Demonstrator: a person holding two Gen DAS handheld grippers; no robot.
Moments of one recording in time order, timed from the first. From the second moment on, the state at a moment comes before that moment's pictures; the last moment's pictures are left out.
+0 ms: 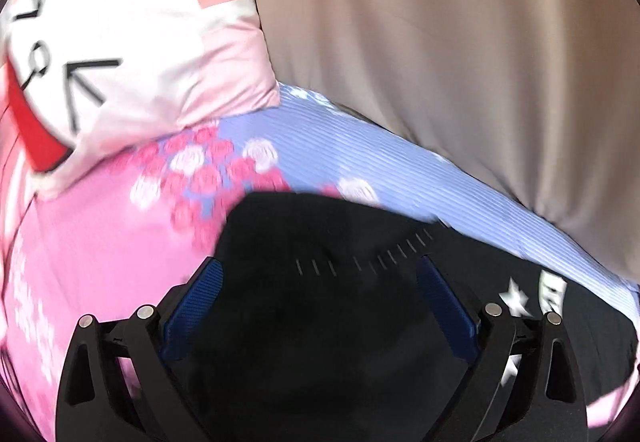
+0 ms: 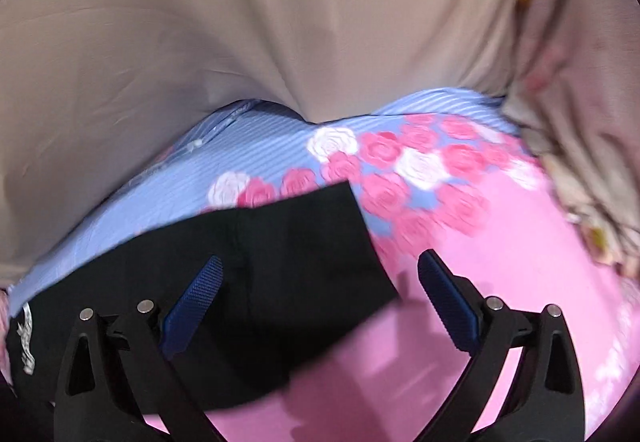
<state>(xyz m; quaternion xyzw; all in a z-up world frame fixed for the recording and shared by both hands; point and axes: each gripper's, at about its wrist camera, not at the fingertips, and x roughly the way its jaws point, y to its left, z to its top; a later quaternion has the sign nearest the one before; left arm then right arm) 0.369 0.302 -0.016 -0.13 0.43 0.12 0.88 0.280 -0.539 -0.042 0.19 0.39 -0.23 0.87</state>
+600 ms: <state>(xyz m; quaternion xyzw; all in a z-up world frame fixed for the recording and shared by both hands) 0.410 0.339 -0.022 -0.17 0.44 0.11 0.87 0.293 -0.487 -0.019 0.13 0.35 -0.13 0.92</state>
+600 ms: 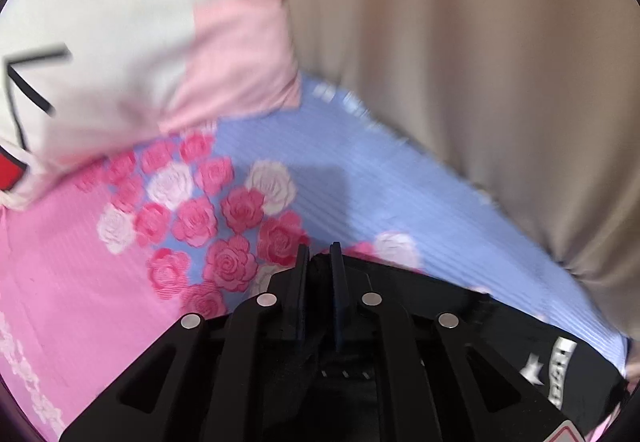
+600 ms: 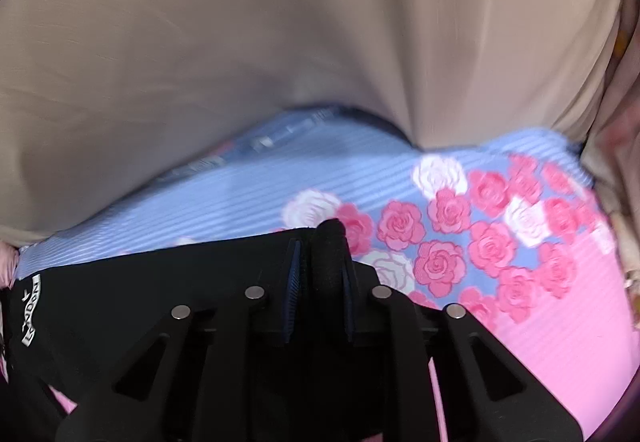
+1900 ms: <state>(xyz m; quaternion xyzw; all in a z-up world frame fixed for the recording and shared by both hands) 0.135 0.348 -0.067 -0.48 0.43 0.01 0.76 -0.099 -0.438 -0.030 0.20 0.27 -0.09 0.94</state>
